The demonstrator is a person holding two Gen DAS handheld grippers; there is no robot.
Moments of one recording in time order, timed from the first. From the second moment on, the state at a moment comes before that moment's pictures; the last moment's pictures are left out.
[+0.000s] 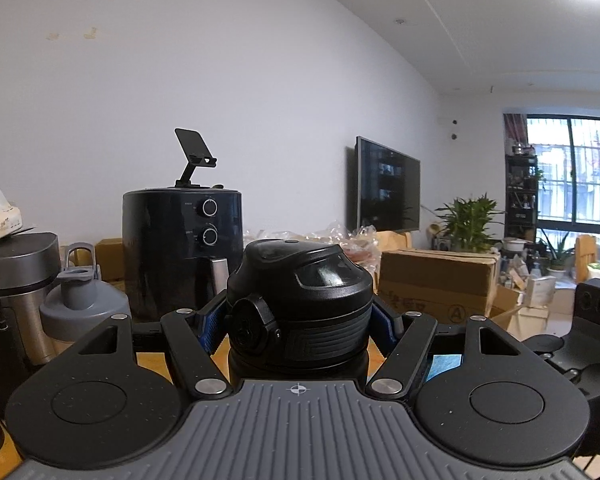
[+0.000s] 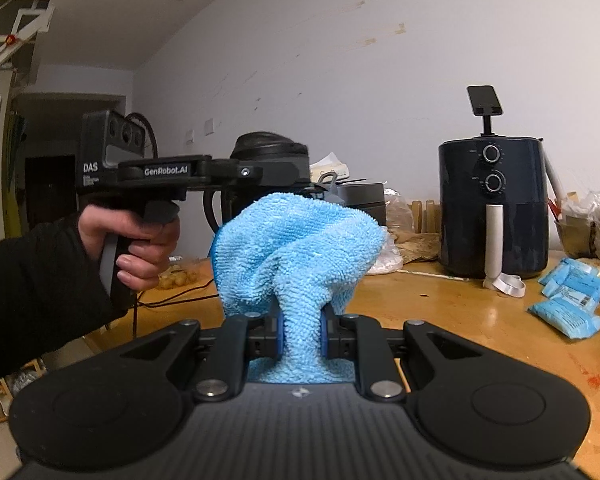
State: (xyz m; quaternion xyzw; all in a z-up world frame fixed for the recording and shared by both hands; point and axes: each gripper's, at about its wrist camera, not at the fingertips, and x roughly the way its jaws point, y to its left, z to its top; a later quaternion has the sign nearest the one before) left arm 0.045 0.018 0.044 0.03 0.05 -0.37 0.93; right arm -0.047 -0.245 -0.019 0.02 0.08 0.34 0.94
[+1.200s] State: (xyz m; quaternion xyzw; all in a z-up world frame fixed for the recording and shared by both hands) left arm 0.050 0.020 0.042 0.02 0.07 -0.37 0.93; right arm -0.029 -0.197 0.000 0.00 0.02 0.32 0.95
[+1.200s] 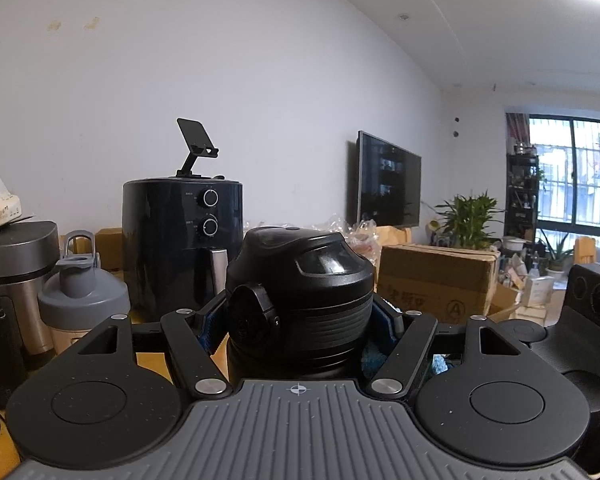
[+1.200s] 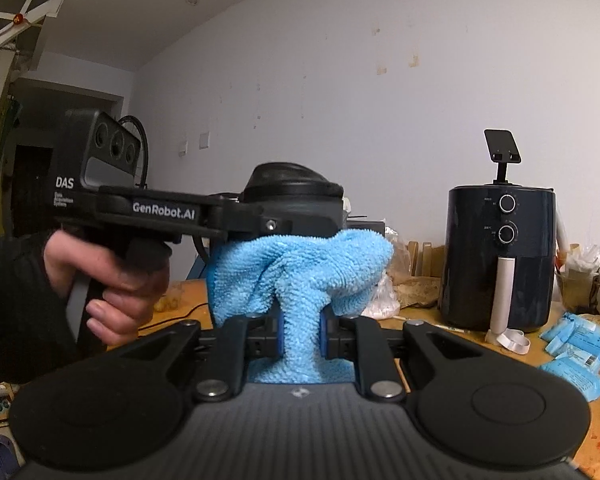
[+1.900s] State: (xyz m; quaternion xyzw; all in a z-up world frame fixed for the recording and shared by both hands) left arm 0.040 0.017 0.039 0.02 0.06 -0.37 0.93; right arm -0.022 -0.196 -0.037 -0.01 0.09 0.32 0.94
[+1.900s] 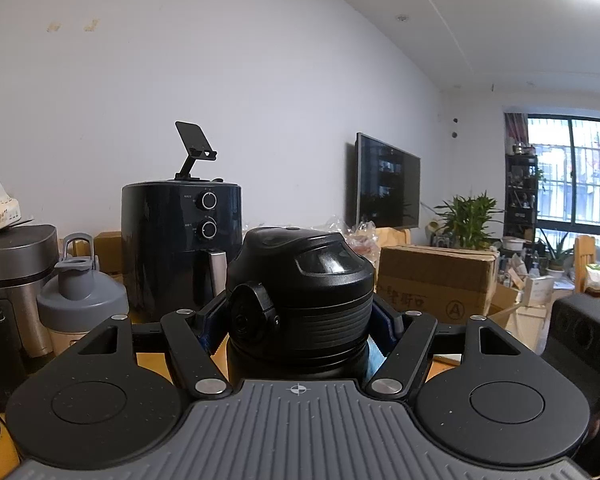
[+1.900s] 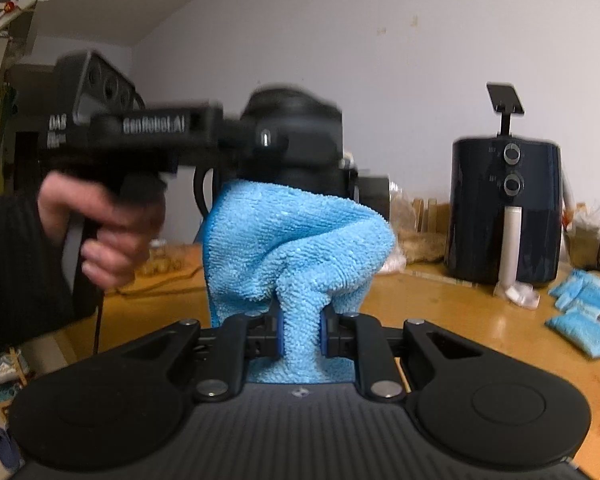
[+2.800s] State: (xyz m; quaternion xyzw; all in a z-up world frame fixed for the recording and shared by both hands) left arm 0.036 0.016 0.039 0.02 0.06 -0.37 0.93; right arm -0.014 -0.190 -0.065 -0.03 0.15 0.33 0.93
